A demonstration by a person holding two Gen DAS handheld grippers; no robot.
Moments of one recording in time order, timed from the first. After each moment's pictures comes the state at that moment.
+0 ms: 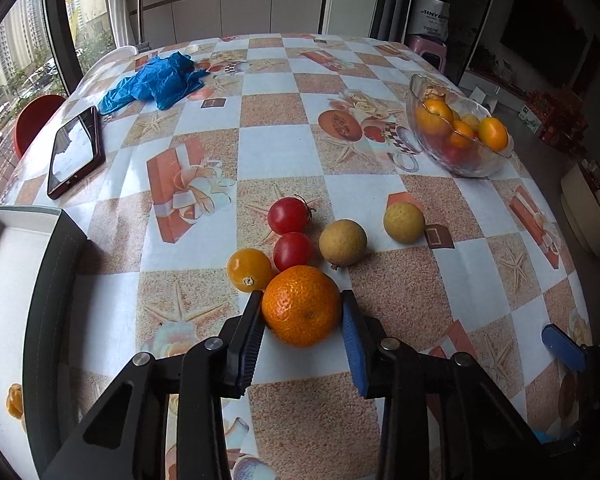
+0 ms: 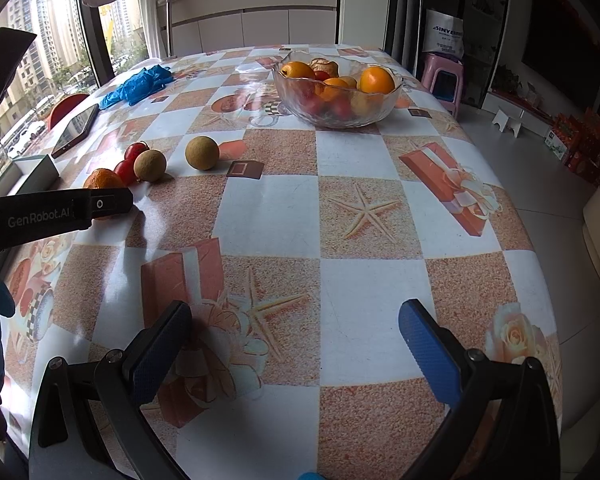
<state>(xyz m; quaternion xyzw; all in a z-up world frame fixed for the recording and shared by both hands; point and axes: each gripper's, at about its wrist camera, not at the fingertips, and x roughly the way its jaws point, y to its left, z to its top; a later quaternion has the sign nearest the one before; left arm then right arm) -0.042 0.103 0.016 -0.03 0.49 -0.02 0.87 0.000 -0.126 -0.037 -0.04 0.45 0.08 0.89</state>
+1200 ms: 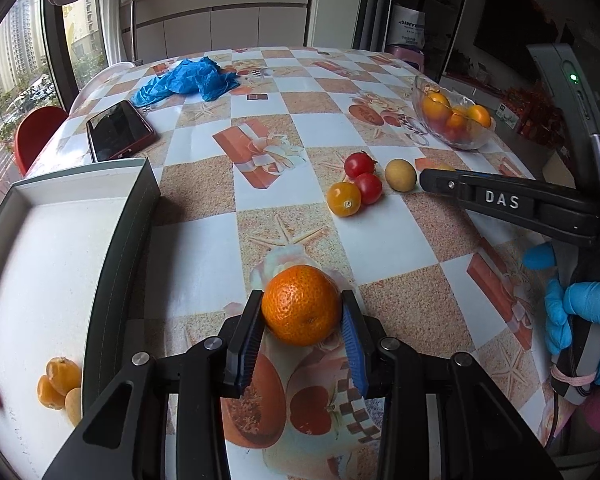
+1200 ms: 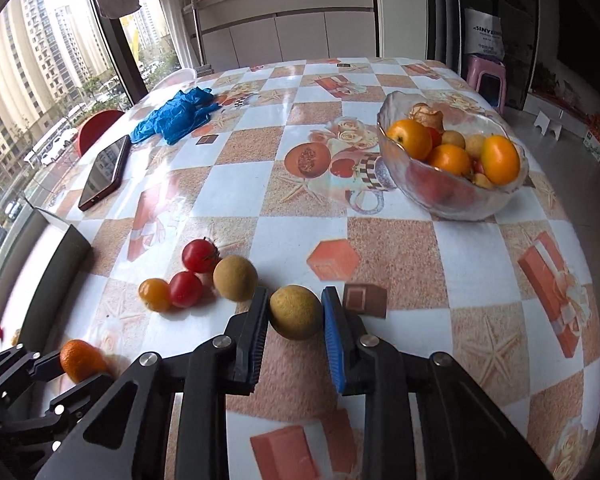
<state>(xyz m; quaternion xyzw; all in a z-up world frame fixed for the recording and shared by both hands) -0.103 0.170 0.013 -0.02 0.46 -0.07 0.88 0.073 -0.059 -0.018 0.01 0.46 0.15 0.88</state>
